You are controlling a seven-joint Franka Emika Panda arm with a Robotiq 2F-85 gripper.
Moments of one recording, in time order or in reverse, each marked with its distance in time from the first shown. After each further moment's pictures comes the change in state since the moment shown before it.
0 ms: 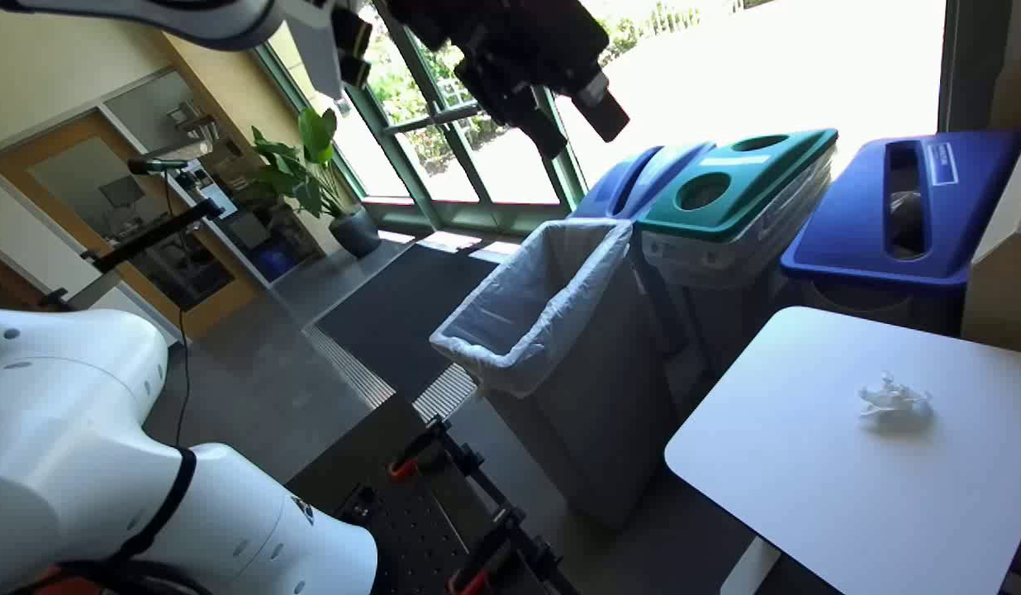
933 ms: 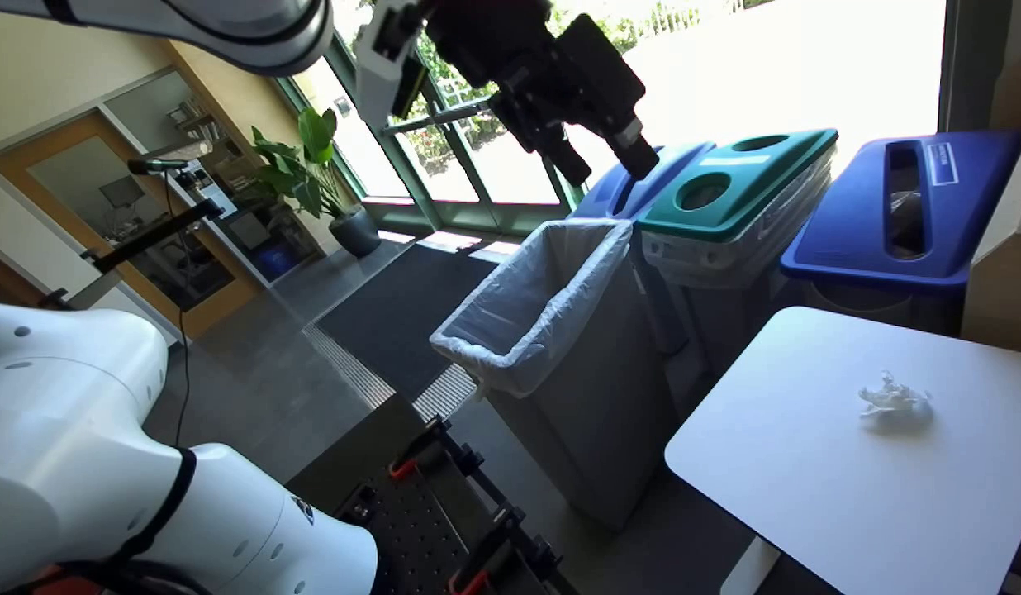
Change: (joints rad) arm 0.000 0.101 -0.005 0.000 0.004 0.071 0.002
